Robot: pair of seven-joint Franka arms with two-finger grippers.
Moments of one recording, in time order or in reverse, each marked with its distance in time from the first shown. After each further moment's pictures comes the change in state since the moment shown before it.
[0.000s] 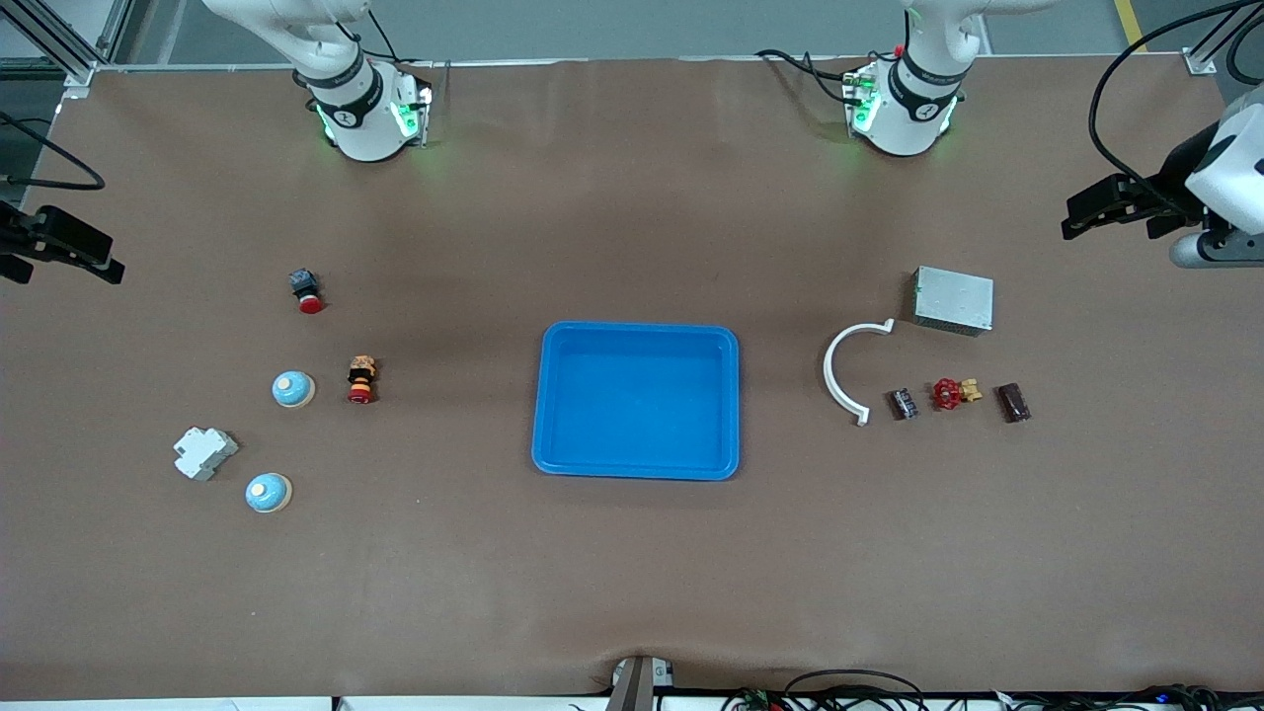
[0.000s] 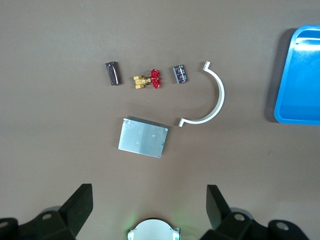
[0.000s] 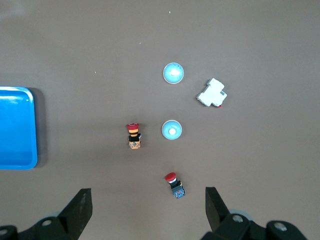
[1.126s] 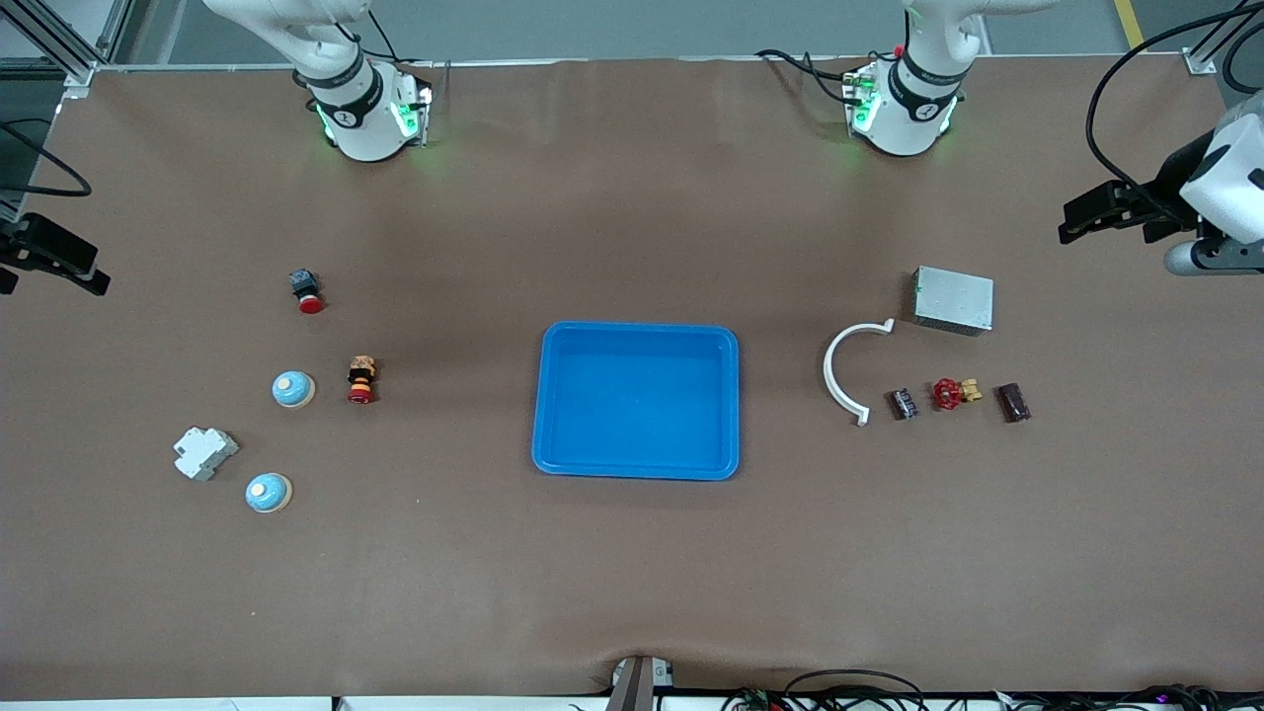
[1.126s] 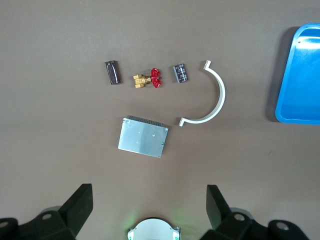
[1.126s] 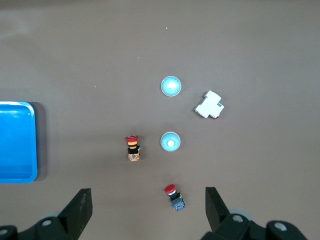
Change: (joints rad) left arm -0.002 0.011 0.005 0.005 0.000 -0.002 0.000; right arm -0.015 0.000 -0.001 -0.002 0.004 0.050 0.000
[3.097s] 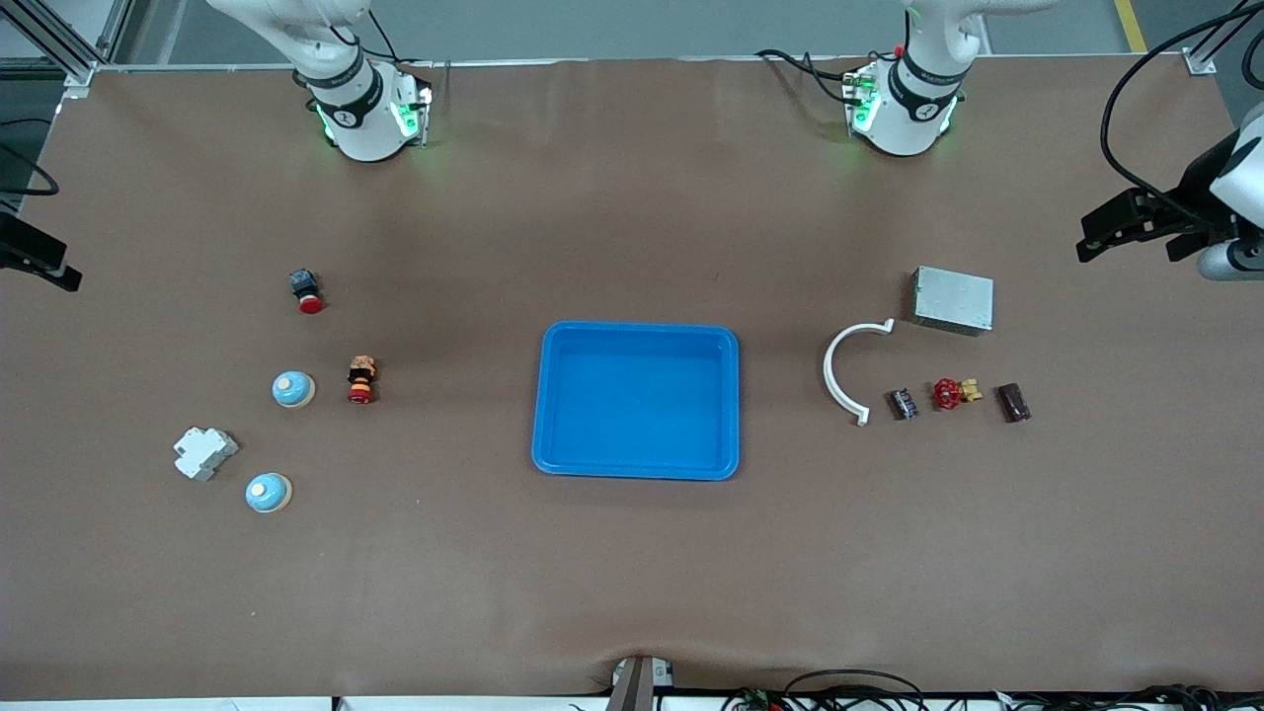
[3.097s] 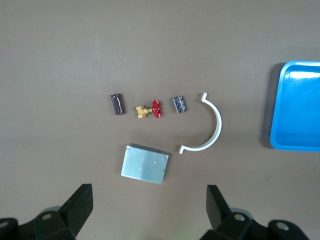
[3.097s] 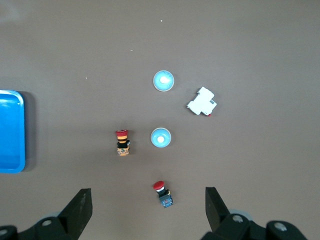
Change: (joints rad) left arm -0.006 0.028 -0.003 0.068 0.013 0.086 -0.002; right arm -0.067 -0.002 0.012 -0.027 0.012 0.003 -0.093
